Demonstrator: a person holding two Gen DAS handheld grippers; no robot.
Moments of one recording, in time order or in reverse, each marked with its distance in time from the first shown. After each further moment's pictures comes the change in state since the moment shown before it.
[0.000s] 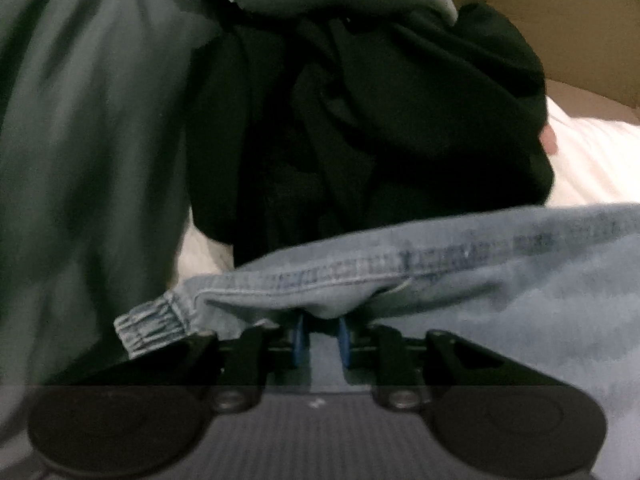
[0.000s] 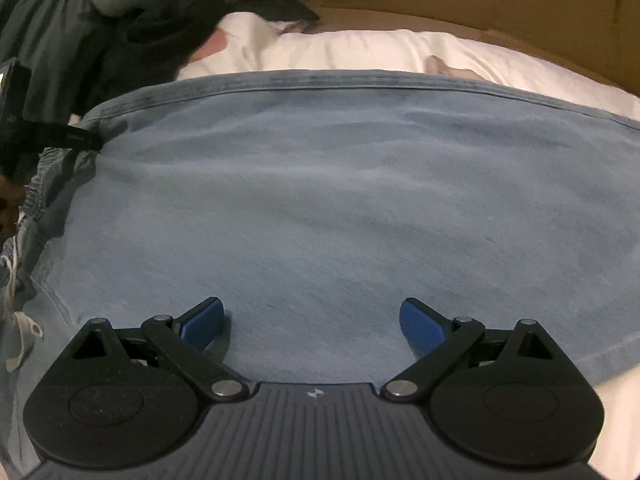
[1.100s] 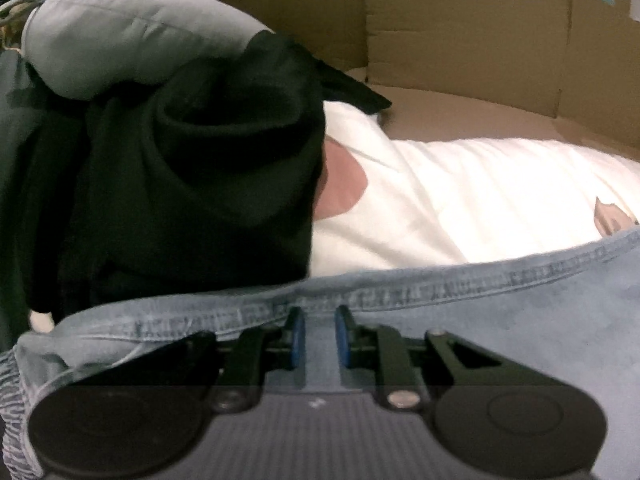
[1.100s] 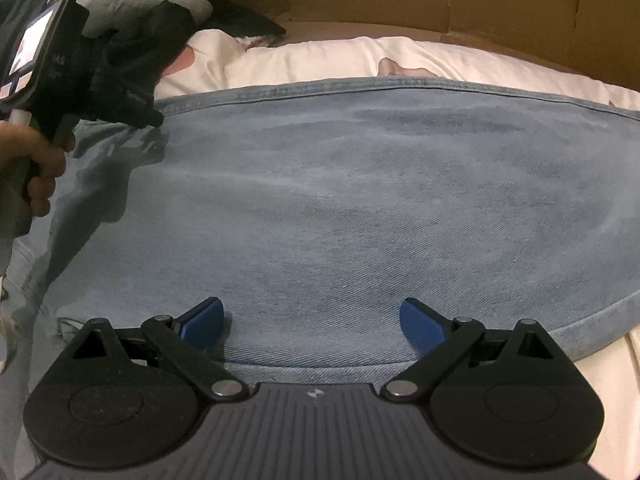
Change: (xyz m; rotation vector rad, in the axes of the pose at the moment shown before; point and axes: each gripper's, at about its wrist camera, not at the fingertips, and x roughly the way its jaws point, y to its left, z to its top) left arm 0.007 -0.124 0.048 0.023 -0.032 -0.181; right arm -0.007 -0.017 -0.013 0.015 -0.058 -0.045
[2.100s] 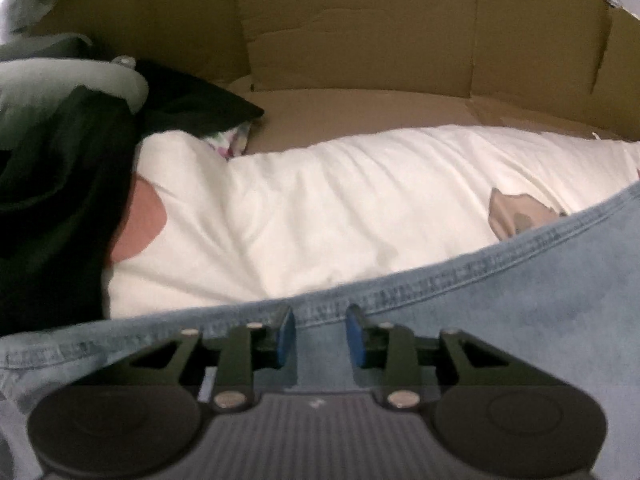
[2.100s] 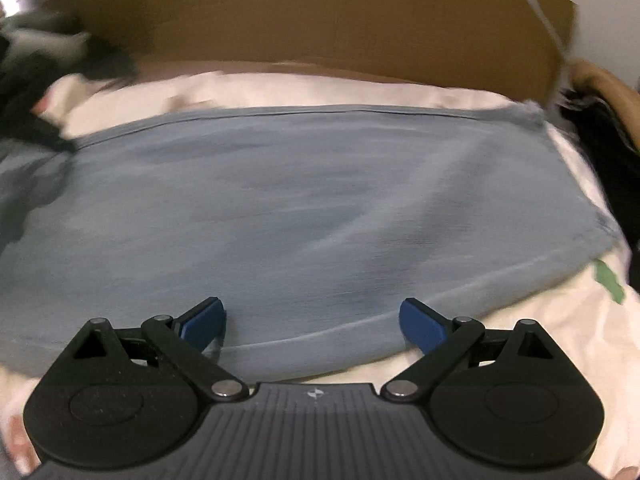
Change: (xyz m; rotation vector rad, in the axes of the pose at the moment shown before) left arm 0.029 -0.113 0.013 0.100 0.015 -0.093; right arm -0.043 -0.165 -0.014 0.064 -0.124 -0.293
